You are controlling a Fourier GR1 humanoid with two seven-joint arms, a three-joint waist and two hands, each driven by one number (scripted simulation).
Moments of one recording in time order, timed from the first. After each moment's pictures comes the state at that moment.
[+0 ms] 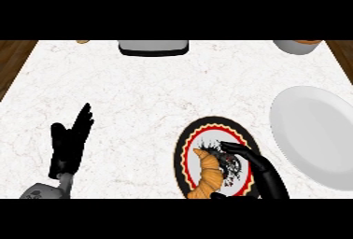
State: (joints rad) left arm -0.08 0.39 -0.30 -1.44 0.26 0.40 0.17; right arm 0.14 -0.18 0.37 -1.58 0.00 -0.07 -0.47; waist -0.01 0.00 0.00
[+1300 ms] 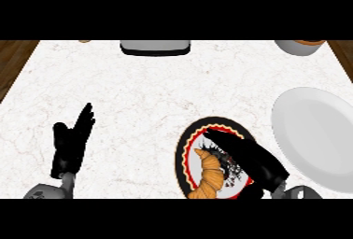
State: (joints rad) left arm -0.07 0.34 -0.25 -1.45 0.19 0.36 0.20; right arm -0.14 -0.36 0.51 -1.73 0.42 0.32 0.25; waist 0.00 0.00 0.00
